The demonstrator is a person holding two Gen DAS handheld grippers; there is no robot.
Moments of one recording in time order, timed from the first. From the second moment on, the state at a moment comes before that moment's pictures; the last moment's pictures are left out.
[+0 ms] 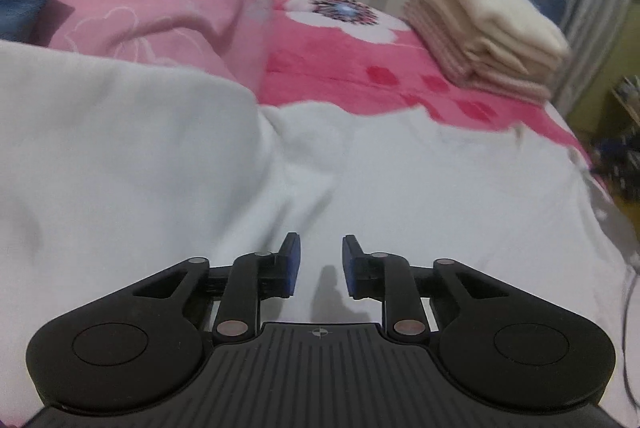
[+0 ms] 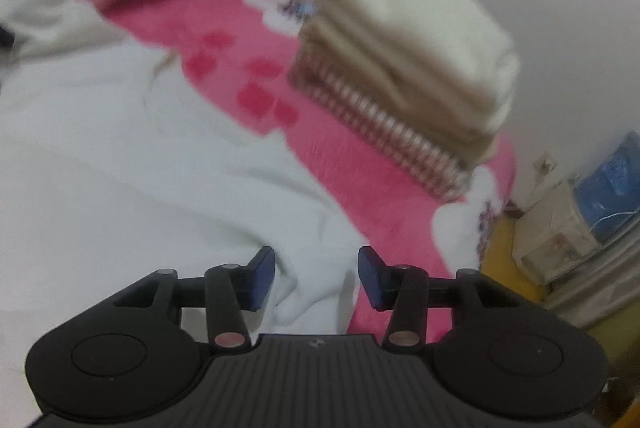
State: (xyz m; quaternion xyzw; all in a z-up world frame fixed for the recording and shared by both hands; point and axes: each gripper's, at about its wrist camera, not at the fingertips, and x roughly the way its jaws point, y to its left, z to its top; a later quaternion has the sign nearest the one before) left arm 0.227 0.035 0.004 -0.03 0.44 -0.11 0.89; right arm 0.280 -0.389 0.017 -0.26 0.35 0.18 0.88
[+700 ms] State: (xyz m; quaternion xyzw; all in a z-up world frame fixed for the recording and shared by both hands) left arm 0.160 0.050 -0.027 -0.14 0.52 -0.06 0.84; right arm 0.144 -0.150 -0.015 -0.41 0.31 0.47 0.72
